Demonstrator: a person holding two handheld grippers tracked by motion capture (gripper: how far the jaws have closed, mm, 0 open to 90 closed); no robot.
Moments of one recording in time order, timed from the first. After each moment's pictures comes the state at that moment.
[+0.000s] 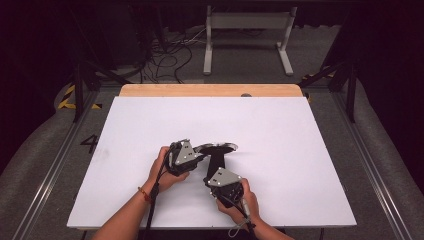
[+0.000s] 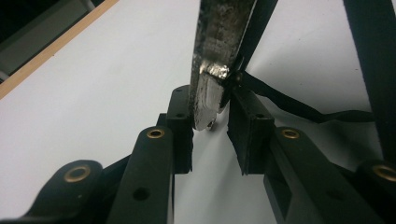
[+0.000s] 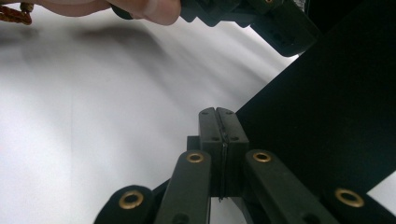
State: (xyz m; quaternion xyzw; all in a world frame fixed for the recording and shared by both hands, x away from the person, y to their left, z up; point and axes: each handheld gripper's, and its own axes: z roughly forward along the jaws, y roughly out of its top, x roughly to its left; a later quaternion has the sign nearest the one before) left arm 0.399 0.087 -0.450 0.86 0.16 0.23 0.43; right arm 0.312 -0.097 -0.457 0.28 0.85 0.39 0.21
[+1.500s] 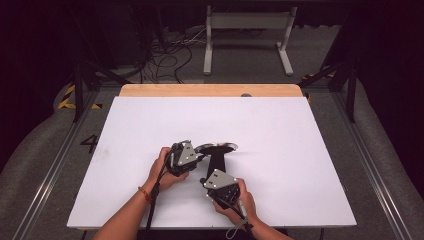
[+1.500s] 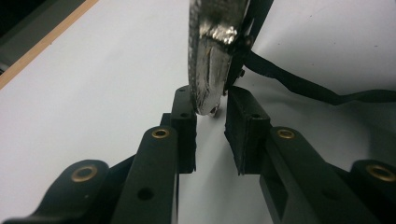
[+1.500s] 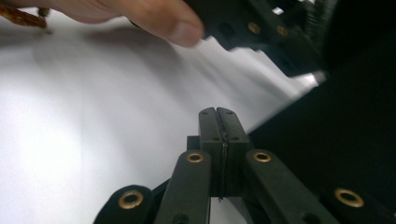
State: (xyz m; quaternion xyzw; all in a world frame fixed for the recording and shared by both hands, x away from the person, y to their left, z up) left arm 0.401 0.085 -0.457 0.87 0.16 0.24 0.40; right arm 0.309 -0.086 -0.457 0.25 0.86 0.40 0.22
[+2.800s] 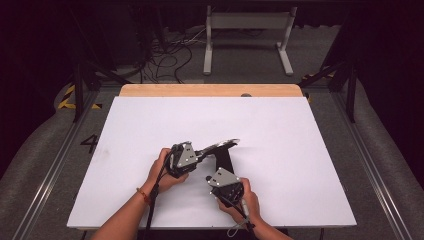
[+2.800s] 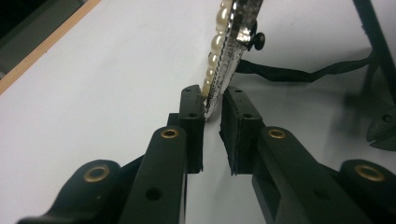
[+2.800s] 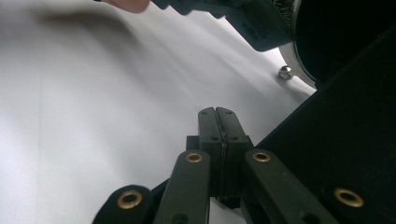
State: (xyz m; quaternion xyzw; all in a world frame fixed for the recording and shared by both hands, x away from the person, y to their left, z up) left arm 0.393 0.085 -0.450 0.87 0.15 0.23 0.41; right arm 0.313 -0.099 -0.460 0.28 0.85 0.37 0.24
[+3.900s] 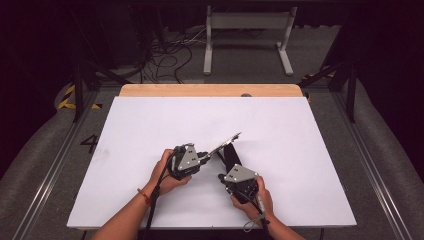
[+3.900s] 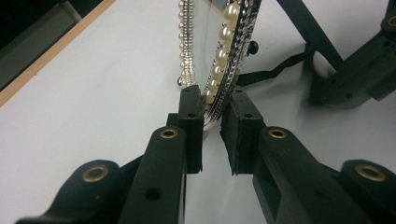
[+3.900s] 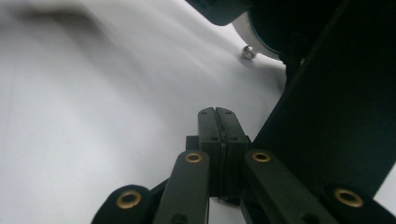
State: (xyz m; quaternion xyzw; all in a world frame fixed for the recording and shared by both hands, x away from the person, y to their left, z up) left arm 0.384 0.076 -0.445 0.87 0.12 0.23 0.43; right arm 0.321 -0.139 -0.459 0.29 0.85 0.38 0.22
